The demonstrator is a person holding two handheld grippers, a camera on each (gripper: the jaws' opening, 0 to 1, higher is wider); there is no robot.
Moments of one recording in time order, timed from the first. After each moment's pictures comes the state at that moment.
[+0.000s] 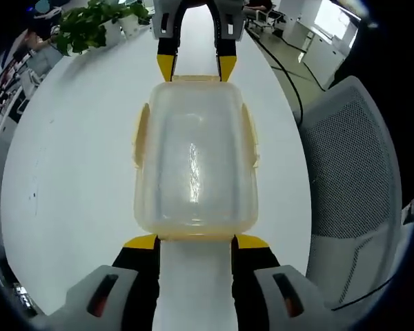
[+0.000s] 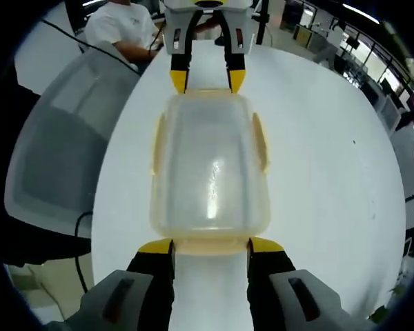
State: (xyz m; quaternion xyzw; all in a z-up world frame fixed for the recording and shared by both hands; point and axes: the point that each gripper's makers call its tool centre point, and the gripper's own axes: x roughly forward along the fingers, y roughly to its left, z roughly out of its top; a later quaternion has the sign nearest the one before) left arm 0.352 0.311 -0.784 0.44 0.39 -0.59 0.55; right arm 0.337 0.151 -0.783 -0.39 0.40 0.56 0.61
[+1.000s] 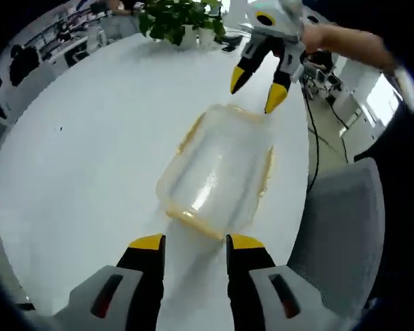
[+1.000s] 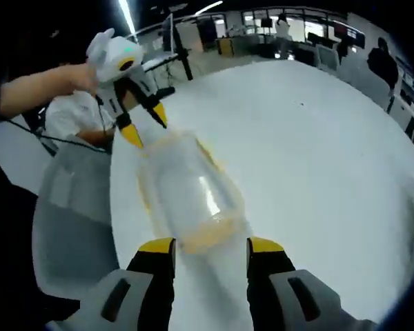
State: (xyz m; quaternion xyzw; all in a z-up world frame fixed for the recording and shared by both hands) left arm 0.349 0.321 -0.755 0.19 0.48 -0.45 0.73; right arm 0.342 0.142 -0.751 -0.09 0.44 0.46 0.77
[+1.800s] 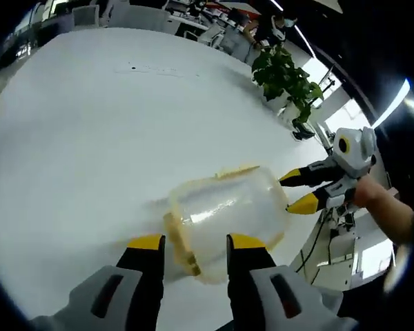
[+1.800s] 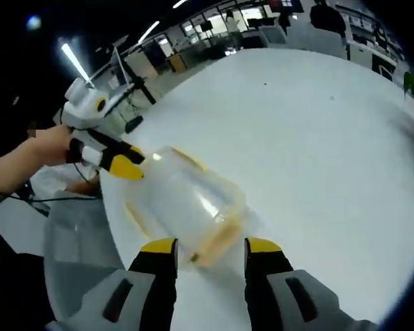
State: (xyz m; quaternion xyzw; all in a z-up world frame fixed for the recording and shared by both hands) left arm 0.355 0.307 -0.773 -0.06 0.52 -0.30 0.79; right arm 0.339 0.150 -0.770 0.00 0.47 0.38 0.80
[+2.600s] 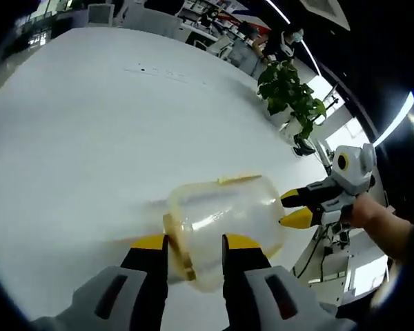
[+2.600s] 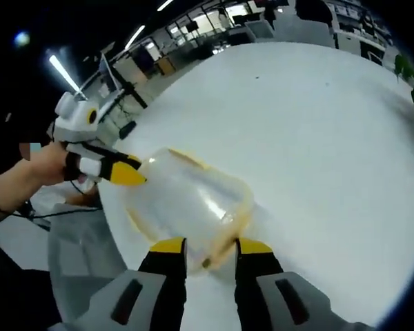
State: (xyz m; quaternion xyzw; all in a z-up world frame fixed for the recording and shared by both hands) left arm 0.358 0.303 -0.776 -0.12 0.51 -0.29 0.80; right arm 0.338 0.160 -0.774 0.06 0.49 0.33 0.80
